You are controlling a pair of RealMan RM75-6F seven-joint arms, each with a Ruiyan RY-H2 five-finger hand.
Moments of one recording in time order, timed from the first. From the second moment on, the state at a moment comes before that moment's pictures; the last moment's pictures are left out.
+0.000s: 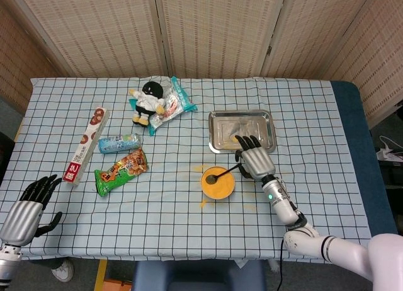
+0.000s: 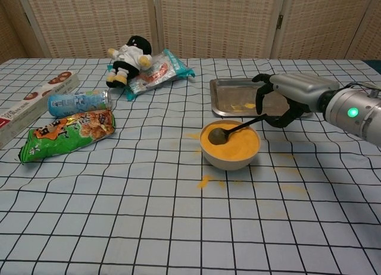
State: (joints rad) left arm -0.16 -1.13 0.01 -1.52 1.60 1.45 -0.07; right arm 0.72 -1.65 0.21 -1.24 -1.14 0.89 -0.30
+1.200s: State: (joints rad) left arm -0.16 -1.13 0.01 -1.52 1.59 1.43 -0.07; right arm 0.74 -1.68 0.20 -1.20 -1.15 0.91 -0.28
